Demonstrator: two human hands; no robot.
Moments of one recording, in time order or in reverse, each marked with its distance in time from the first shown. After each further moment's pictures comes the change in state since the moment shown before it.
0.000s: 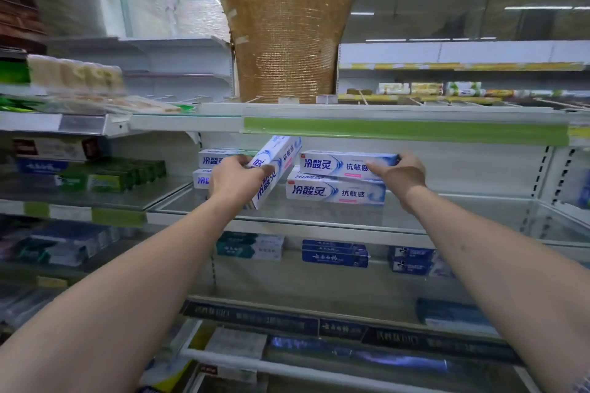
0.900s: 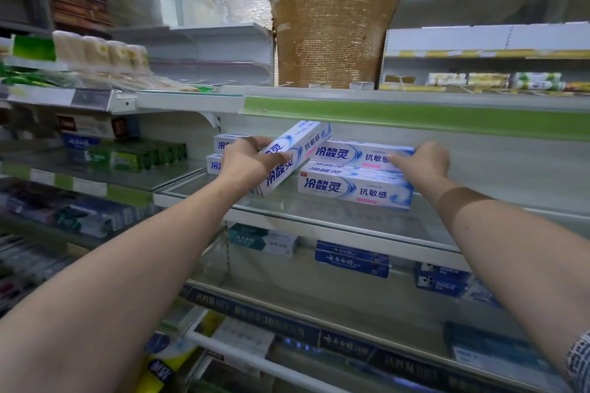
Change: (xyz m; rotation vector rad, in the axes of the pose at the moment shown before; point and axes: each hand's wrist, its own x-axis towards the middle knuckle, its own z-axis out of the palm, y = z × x) left_hand 0.028 -0.003 0.027 -0.029 -0.021 0.038; right_hand 0.081 0.027 0.032 -0.411 -0.023 -0.059
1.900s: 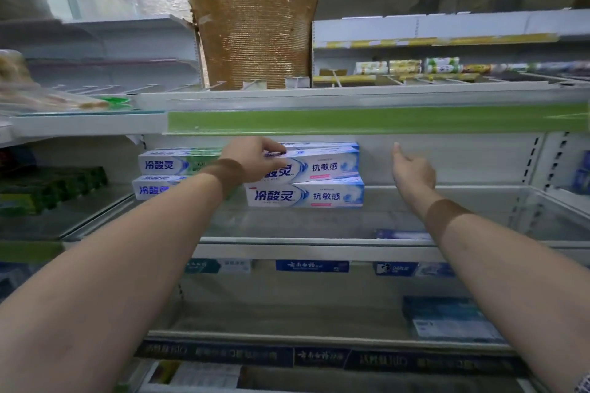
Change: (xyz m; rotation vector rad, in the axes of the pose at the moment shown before) left_hand 0.056 0.051 0.072 0.506 -0.395 0.495; right_hand -0.004 0.061 -0.031 0.140 0.179 0.267
